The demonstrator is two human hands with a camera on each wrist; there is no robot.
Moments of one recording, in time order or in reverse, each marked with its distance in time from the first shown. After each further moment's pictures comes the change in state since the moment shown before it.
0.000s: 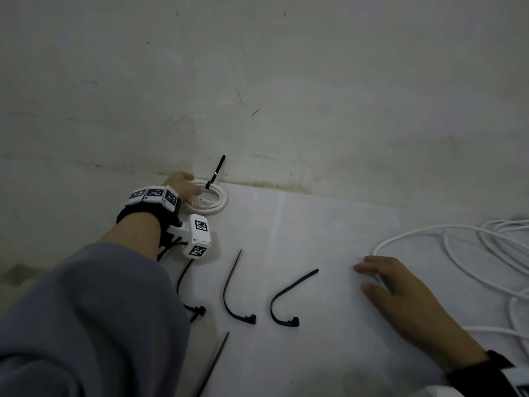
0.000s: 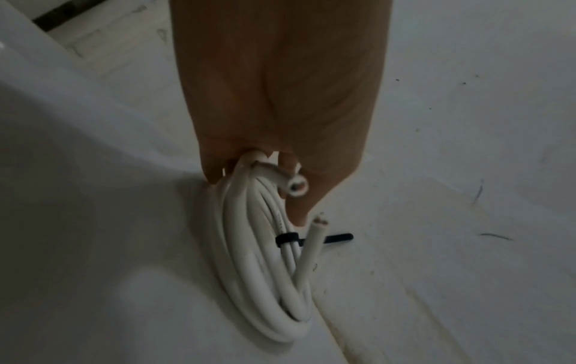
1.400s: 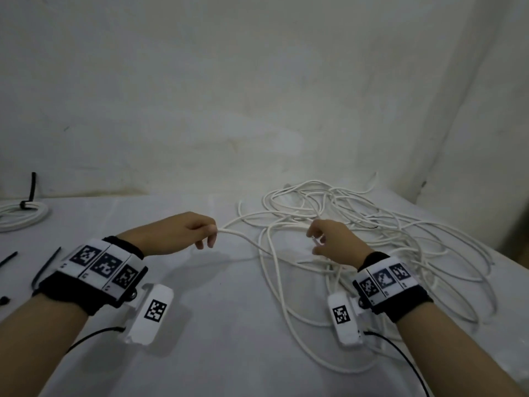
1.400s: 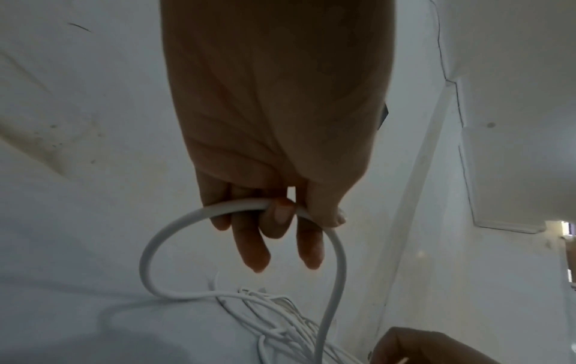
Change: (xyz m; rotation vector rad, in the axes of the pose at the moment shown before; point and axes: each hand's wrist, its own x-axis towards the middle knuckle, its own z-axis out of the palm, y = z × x) left_hand -0.349 0.166 0.131 0.304 -0.746 0.924; right_hand -0.153 0.074 -0.210 -0.390 0.021 0.340
